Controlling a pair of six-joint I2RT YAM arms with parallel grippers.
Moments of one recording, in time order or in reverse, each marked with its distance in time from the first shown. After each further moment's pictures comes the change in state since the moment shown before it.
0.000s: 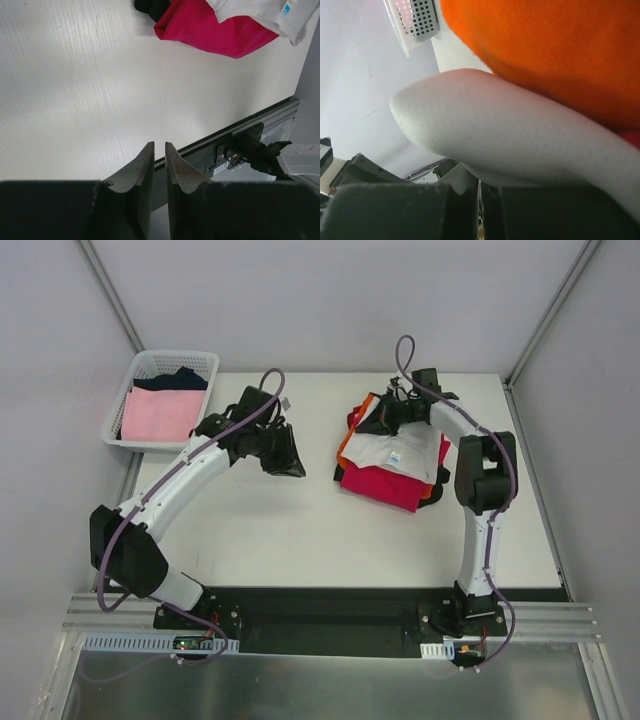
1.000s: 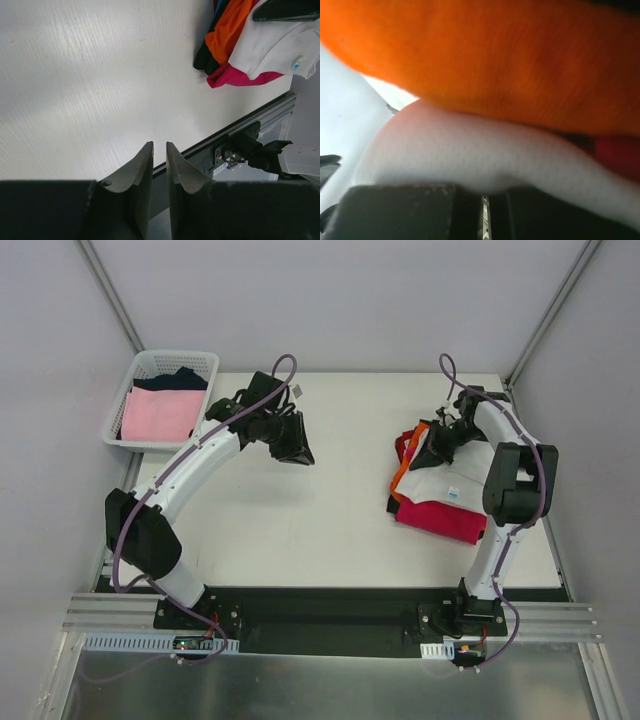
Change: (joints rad) left arm 0.000 0.131 0.158 -0.017 0.039 0.060; right arm -0.225 -0.175 -0.113 -0.666 0.285 -0.432
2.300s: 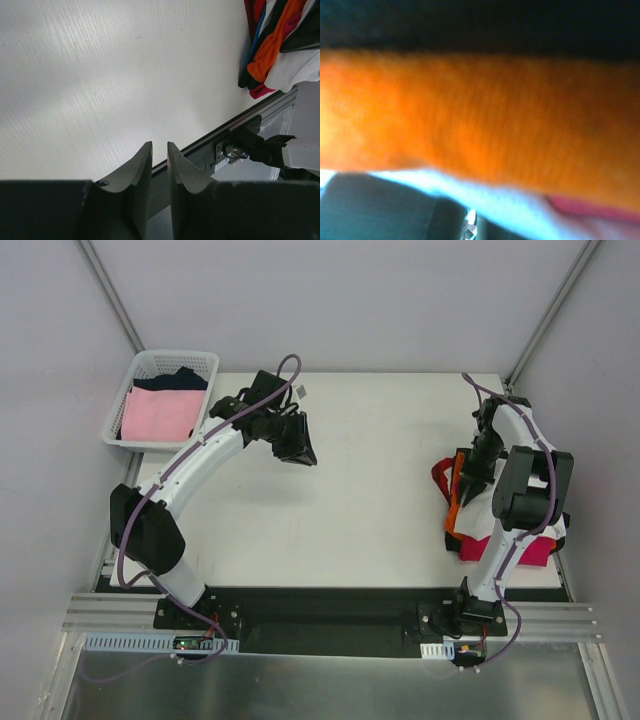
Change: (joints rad) left arm 0.000 0.034 0.023 -0.005 0.034 0.029; right arm -0.103 -0.057 -0.050 -0.327 0.616 -0.036
